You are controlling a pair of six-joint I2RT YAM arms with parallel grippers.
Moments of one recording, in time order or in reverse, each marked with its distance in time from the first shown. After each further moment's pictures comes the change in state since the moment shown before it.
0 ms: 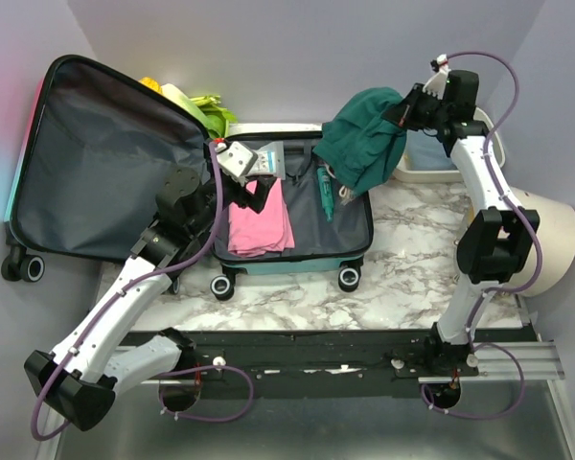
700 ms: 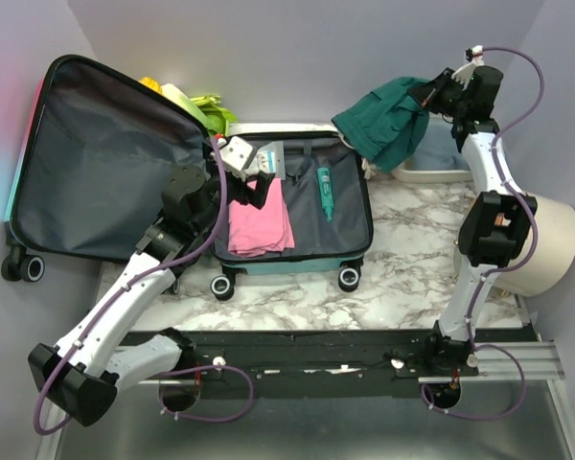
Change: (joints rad) left arm 0.000 0.025 -0.003 0.016 -0.083 -0.047; right arm -0.146 0.167 0.098 0.340 0.012 0.139
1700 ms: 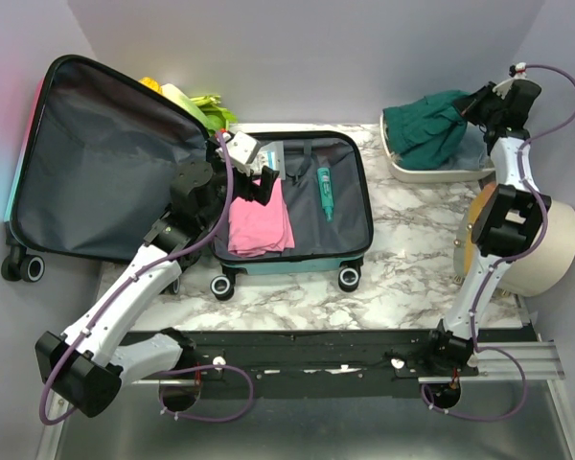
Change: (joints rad) left arm 0.000 0.062 0.011 0.021 -0.008 -0.044; right arm -0.205 0.161 0.104 -0.026 0.042 -0.028
